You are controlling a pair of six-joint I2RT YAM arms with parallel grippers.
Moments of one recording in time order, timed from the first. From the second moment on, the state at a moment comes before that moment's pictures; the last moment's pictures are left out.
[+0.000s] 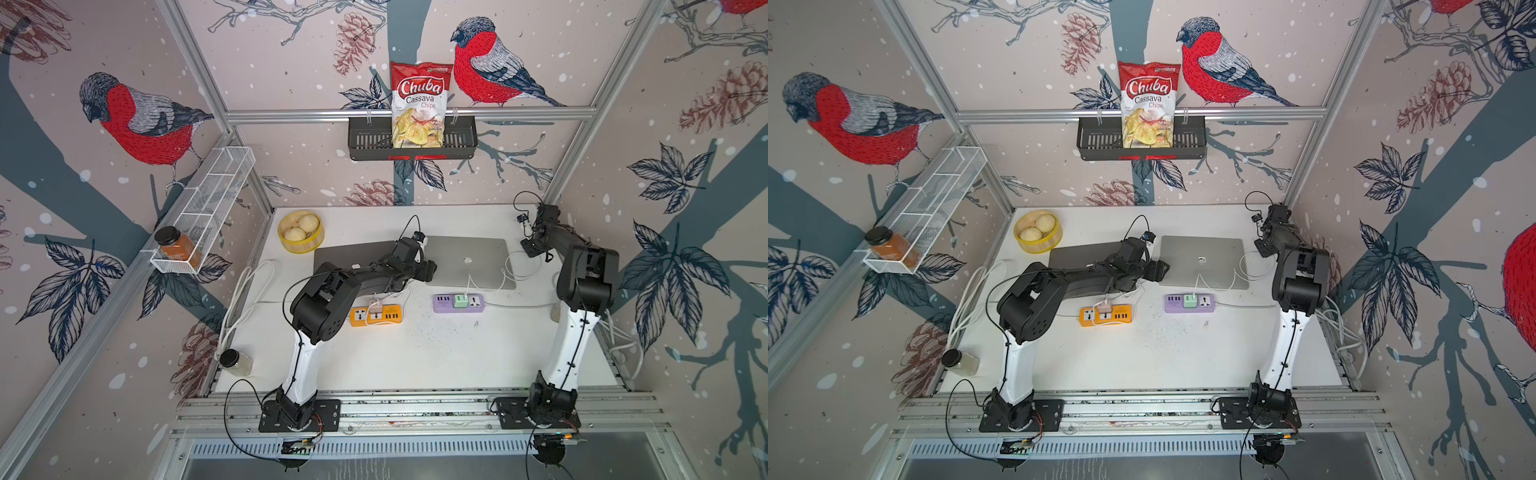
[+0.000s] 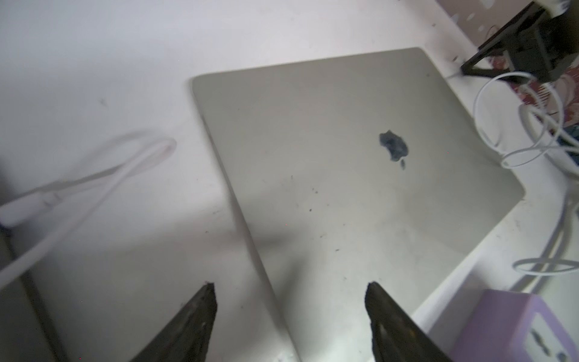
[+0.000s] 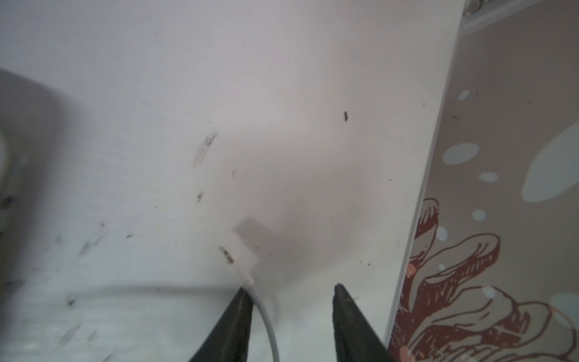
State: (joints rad) left arm -0.67 2.05 1.29 0.14 0.15 -0.29; right arm -0.16 2.21 1.65 -0.50 0.15 -0.61
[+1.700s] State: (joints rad) left arm -0.87 1.79 0.90 0.32 0.23 -0.49; right arm 0.69 1.16 0.61 -0.25 0.33 0.55
